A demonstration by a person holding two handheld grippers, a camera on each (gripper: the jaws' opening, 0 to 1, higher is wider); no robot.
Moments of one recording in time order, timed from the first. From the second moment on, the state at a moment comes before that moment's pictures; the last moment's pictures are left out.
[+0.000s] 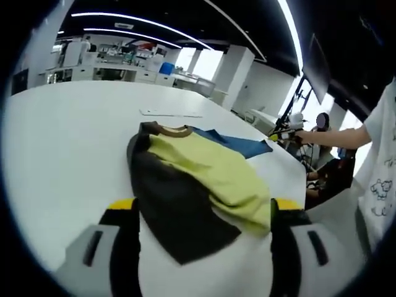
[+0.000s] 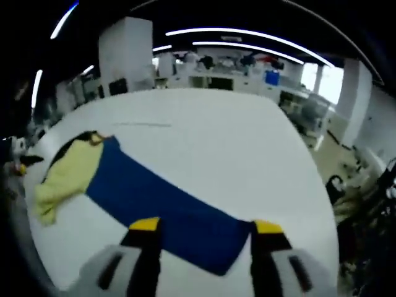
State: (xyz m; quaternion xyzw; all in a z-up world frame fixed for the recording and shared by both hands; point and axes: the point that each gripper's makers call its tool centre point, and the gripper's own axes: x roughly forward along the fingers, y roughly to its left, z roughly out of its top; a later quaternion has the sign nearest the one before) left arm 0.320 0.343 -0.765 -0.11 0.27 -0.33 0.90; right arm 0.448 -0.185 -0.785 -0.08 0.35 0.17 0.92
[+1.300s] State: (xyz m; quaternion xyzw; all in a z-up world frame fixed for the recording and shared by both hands) left arm 0.274 0.345 -0.827 0.14 0.31 -0.32 0.88; right arm 0.369 -0.129 -0.756 -0.06 0.31 0.24 0.92
